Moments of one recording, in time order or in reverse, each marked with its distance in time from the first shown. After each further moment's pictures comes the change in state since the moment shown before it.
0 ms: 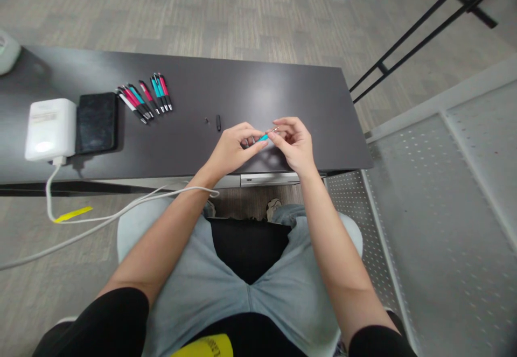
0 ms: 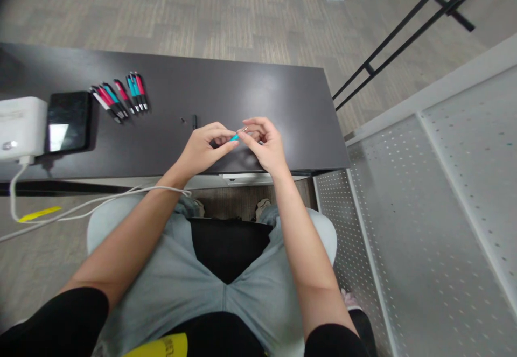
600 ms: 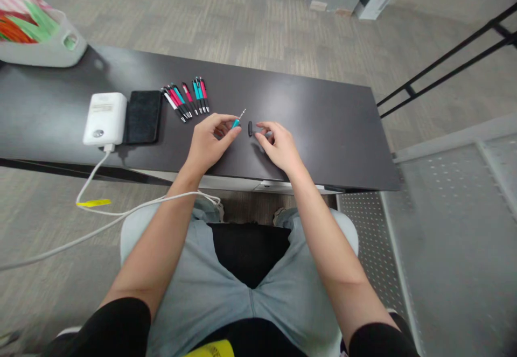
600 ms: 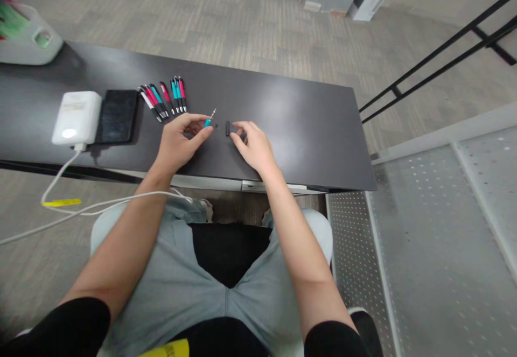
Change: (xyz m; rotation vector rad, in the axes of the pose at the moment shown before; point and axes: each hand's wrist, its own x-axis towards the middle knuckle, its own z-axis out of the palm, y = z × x) left_hand -0.035 -0.030 -0.103 0.147 0.333 -0.176; right_hand 0.039 0.011 0.085 -0.442 -0.259 -0.106
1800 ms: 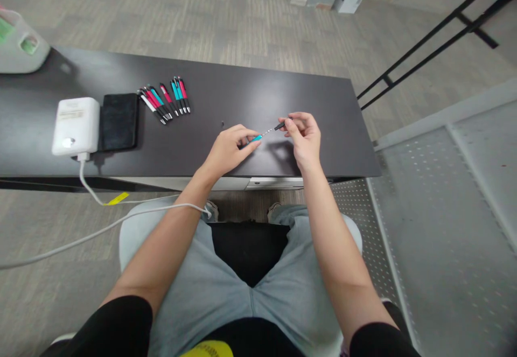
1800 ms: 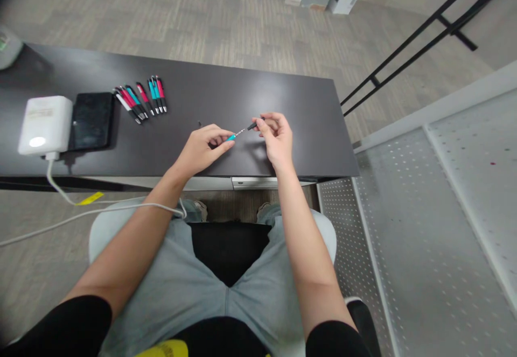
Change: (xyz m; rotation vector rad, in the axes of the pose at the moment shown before) left_hand -0.002 0.023 0.065 -0.040 -0.315 0.094; right_hand -0.027 0.017 -0.060 0.390 0.400 0.148
